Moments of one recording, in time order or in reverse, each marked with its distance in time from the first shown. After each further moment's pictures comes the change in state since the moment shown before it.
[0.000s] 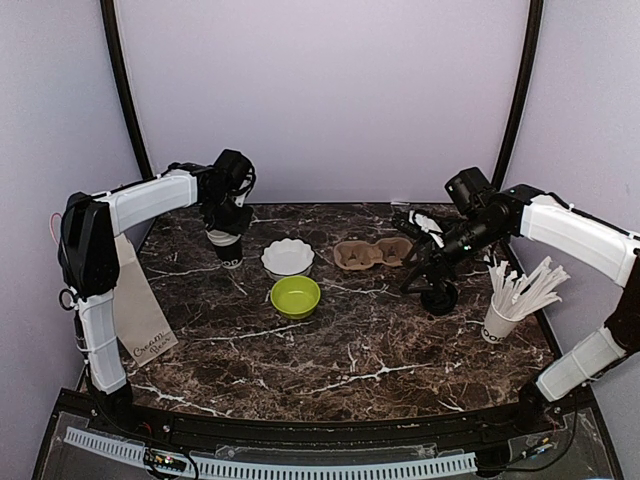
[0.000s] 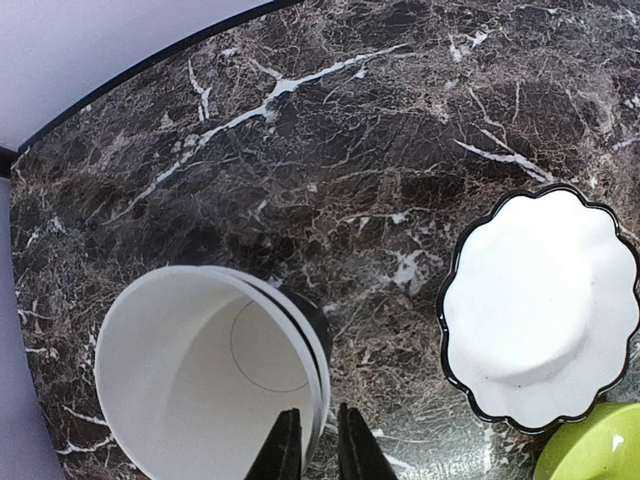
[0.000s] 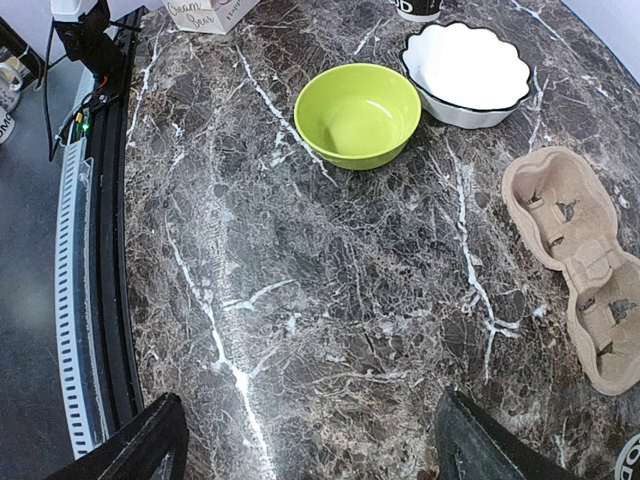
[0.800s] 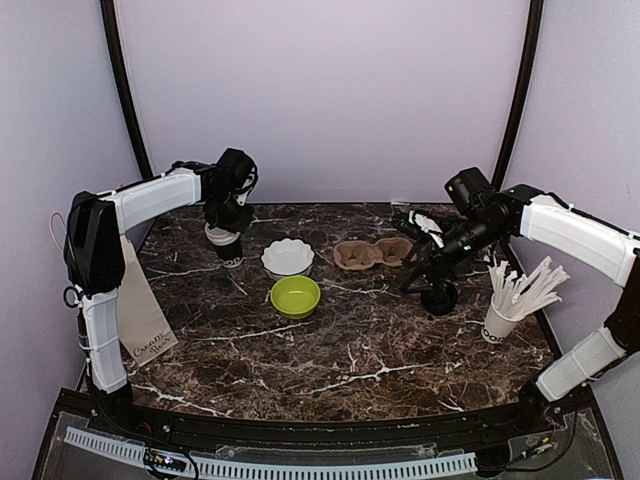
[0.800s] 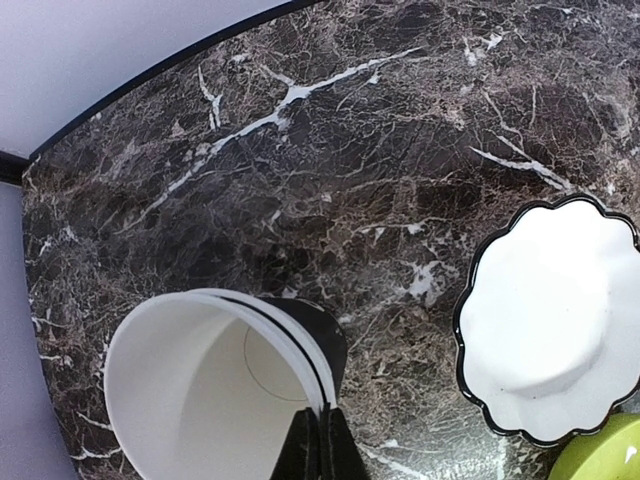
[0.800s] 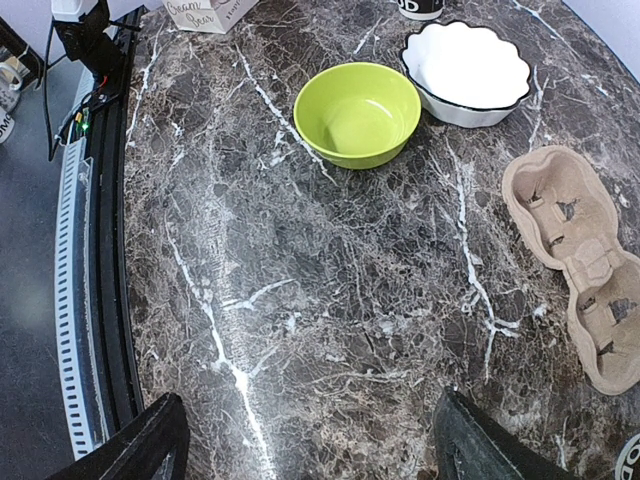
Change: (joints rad) left arm 0.000 0.038 0.047 -0.017 -0.036 0.027; right arm 0.000 0.002 0.000 0.000 0.001 0.000
